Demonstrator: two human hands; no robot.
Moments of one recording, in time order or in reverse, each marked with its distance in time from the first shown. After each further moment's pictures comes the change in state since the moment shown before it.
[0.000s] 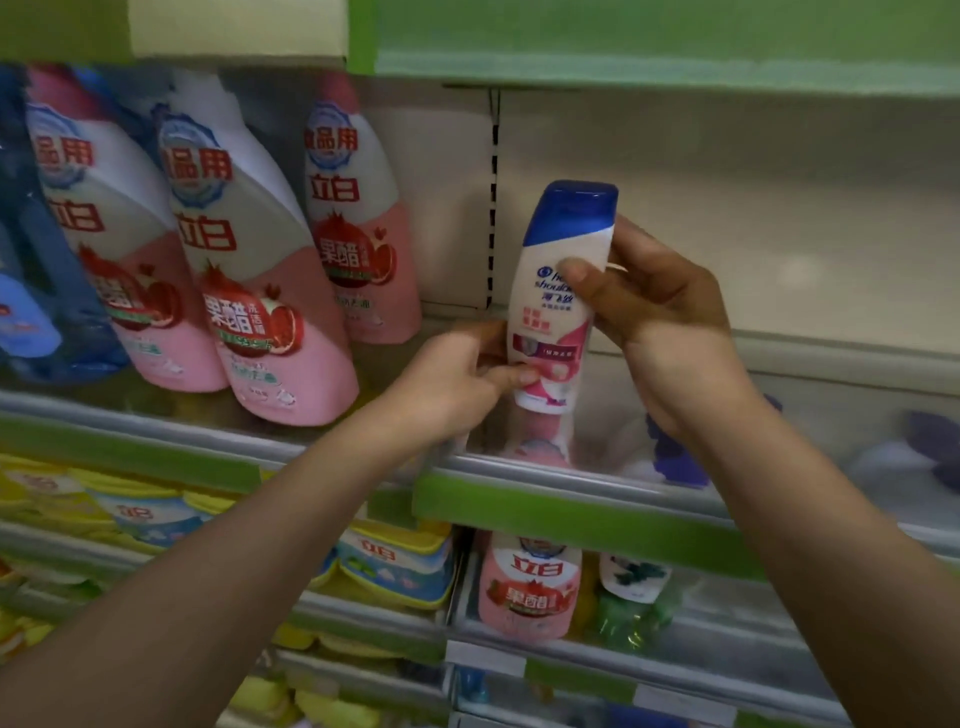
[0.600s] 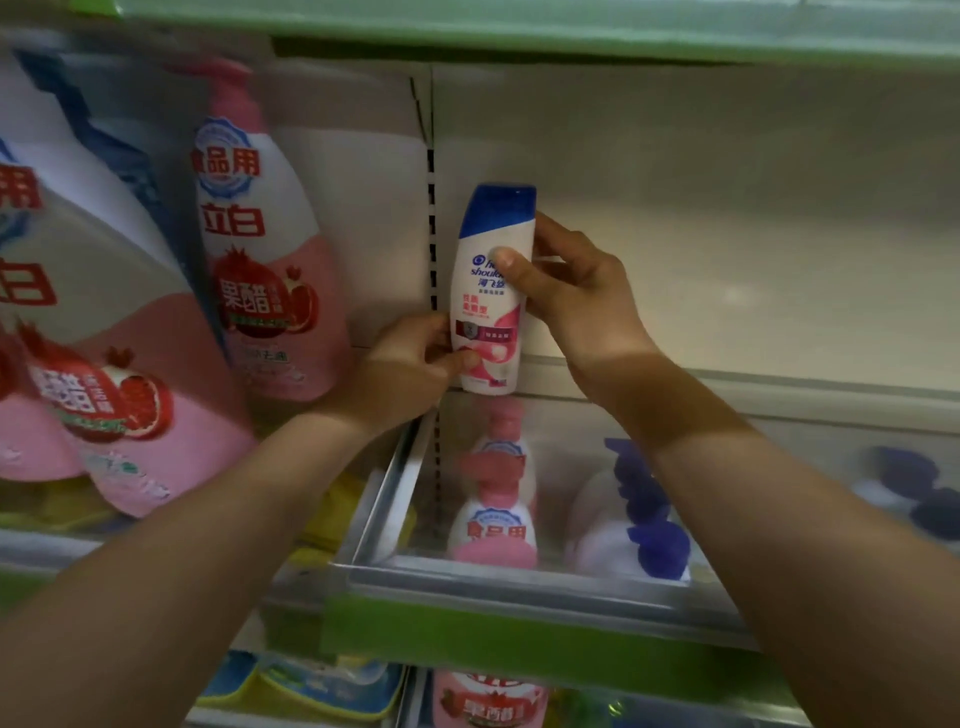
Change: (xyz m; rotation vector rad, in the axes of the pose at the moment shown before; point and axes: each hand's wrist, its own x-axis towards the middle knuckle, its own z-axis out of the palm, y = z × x) left_hand 0.089 -0.031 -0.007 -0.024 0.031 0.083; right_hand 0.087 0.037 -0.008 -0.118 0.048 0.005
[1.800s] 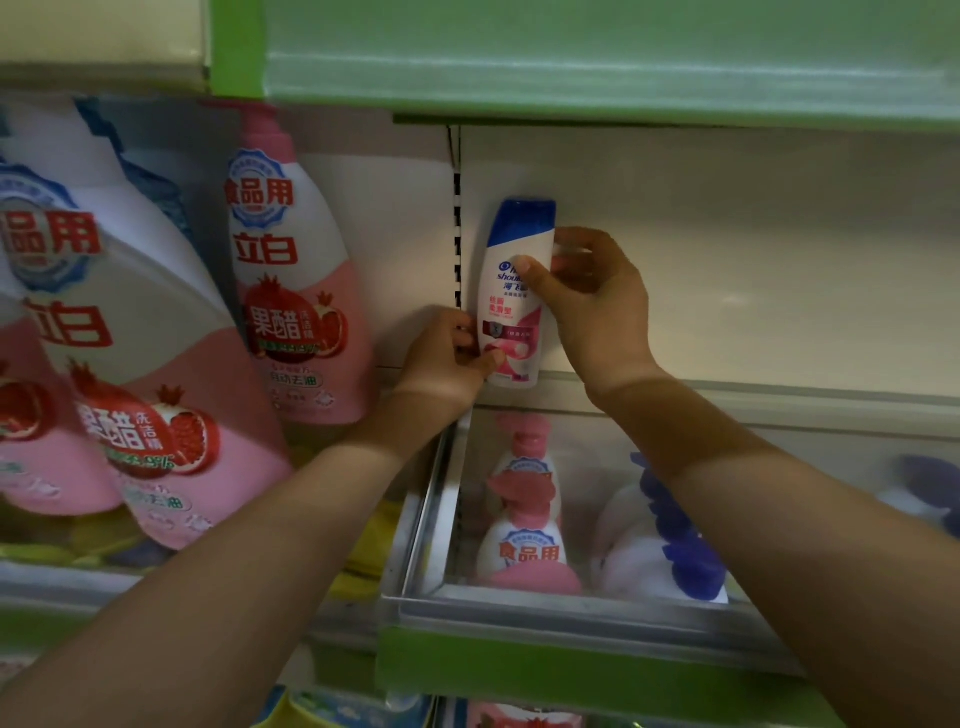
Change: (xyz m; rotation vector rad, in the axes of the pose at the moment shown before) left_hand 0.022 -0.002 0.007 -0.085 0.191 -0.131; right_hand 0.015 0.014 0.015 -0.204 0.253 -0.059
